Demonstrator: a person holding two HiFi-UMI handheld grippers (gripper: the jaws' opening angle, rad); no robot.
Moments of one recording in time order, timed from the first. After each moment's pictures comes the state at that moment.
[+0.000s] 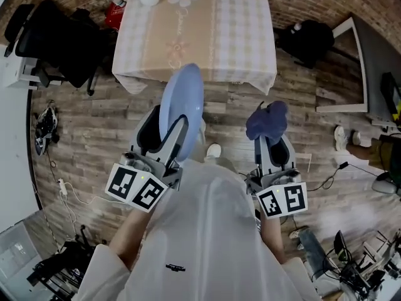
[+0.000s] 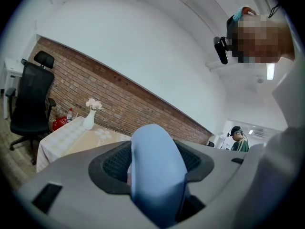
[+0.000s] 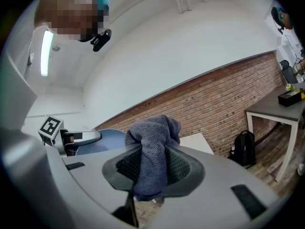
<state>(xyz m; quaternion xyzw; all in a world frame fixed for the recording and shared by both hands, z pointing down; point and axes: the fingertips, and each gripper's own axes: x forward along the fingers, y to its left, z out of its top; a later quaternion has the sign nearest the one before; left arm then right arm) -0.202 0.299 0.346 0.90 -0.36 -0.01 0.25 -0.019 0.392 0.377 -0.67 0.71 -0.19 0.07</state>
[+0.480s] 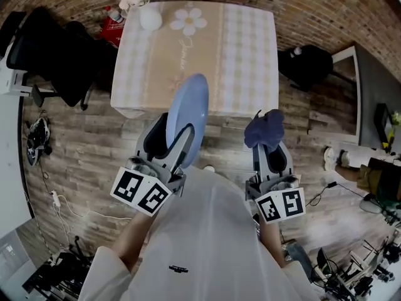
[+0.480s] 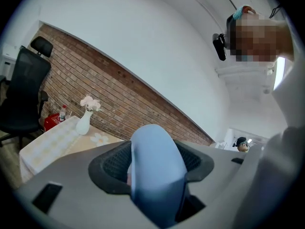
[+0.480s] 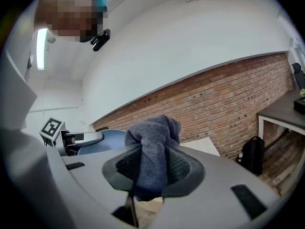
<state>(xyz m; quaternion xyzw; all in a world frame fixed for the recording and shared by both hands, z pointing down) -0.184 0.109 0.347 0.90 -0.34 -0.03 0.29 -0.010 0.194 0.361 -0.67 0.72 -0.19 0.04</state>
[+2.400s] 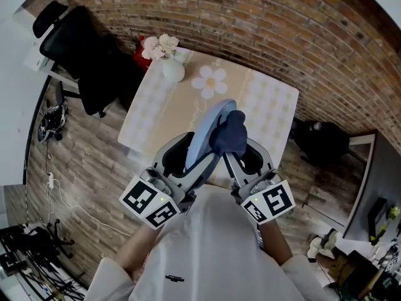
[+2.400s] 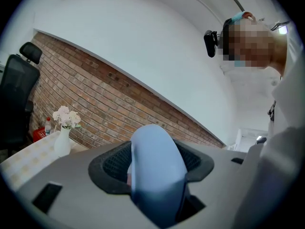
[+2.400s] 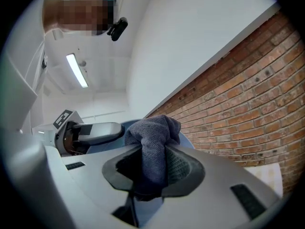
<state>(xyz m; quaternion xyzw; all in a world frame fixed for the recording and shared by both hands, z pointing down) -0.034 -0.085 0.302 0.89 -0.37 -0.05 0.24 0.021 -0.089 0.327 -0.39 0.91 -0.14 0.06</state>
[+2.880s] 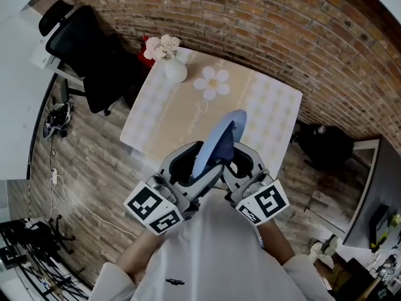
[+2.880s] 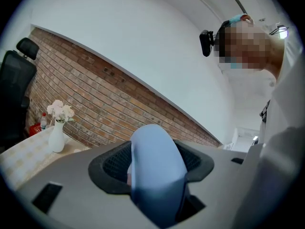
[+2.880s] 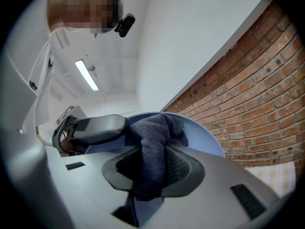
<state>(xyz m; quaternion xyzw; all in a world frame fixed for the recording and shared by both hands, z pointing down) 0.000 -0.070 0.307 0.90 -0.36 -0.04 0.25 0.008 -0.082 0.332 -0.32 0.93 -0.14 0.06</state>
